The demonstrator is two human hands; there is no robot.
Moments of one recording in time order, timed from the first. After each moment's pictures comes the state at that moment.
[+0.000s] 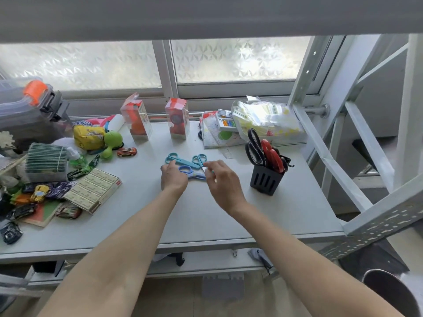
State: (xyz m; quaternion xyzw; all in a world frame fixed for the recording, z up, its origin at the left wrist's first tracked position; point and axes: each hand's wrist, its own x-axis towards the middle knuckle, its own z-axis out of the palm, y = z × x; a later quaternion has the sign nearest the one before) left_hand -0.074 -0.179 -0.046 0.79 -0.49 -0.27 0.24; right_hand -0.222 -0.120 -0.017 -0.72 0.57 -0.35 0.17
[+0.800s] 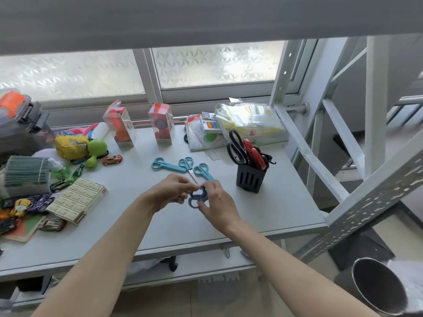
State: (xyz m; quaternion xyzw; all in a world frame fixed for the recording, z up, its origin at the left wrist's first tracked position) left_hand -0.087 -0.141 -0.001 0.58 -0.54 -0.59 0.16; right_hand -0.242 -0.083 -0.047 -0.73 0.60 -0.27 0.18
